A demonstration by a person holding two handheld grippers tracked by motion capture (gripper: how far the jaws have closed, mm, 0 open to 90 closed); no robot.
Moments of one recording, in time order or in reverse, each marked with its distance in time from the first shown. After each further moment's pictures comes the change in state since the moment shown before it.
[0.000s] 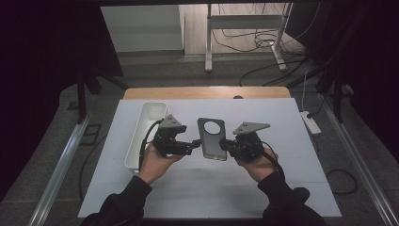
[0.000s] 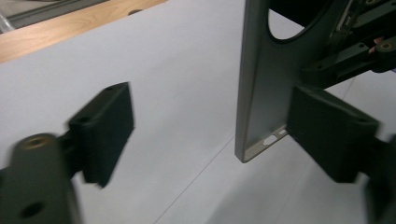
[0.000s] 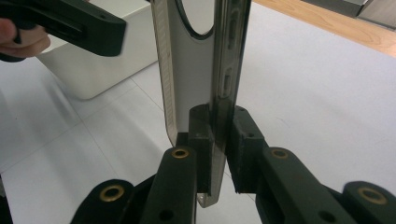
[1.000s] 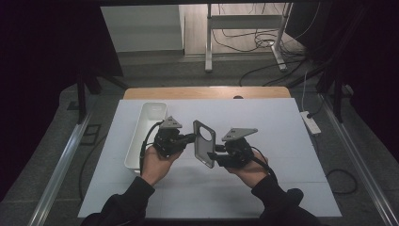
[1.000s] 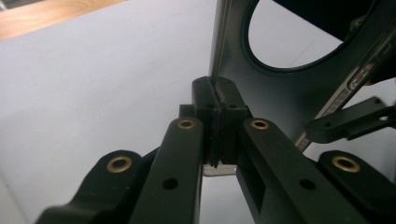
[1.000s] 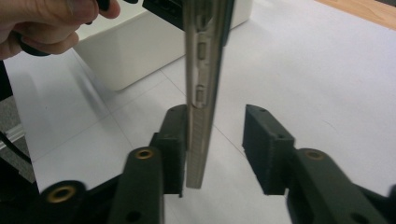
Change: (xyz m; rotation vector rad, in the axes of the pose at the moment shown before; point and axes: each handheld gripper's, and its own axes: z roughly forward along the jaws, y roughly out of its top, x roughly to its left) left arm -0.003 -0.001 -0.001 0.034 0.017 -0.044; right arm 0.023 -0.001 0.015 0.033 0.072 -0.028
